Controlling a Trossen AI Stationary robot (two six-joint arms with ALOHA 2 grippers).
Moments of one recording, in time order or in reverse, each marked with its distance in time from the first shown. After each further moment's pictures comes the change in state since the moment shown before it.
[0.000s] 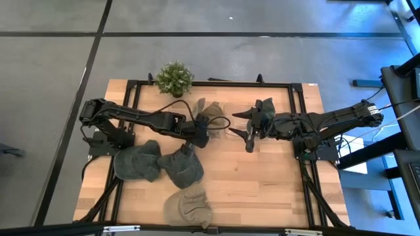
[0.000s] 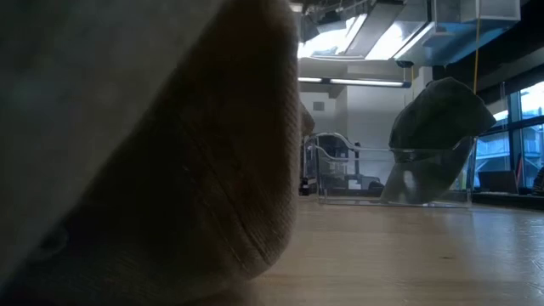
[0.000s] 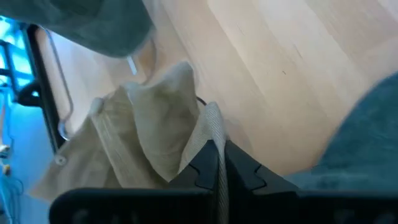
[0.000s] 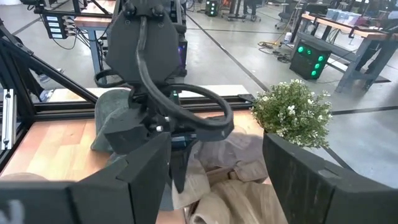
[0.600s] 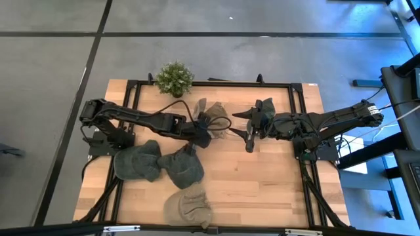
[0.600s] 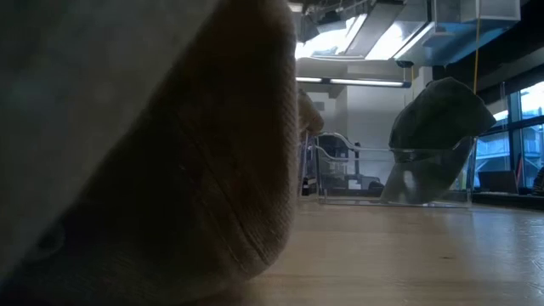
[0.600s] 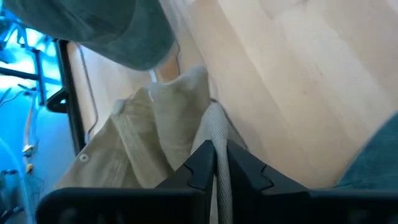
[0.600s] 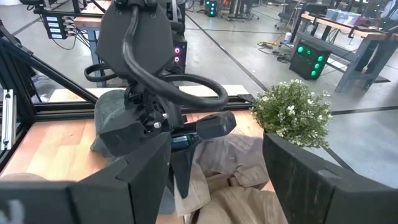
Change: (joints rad) left arm -0.011 0.001 0.000 0.079 -0.052 -0.006; right arm 0.000 0.000 0.000 0.000 0.002 0.001
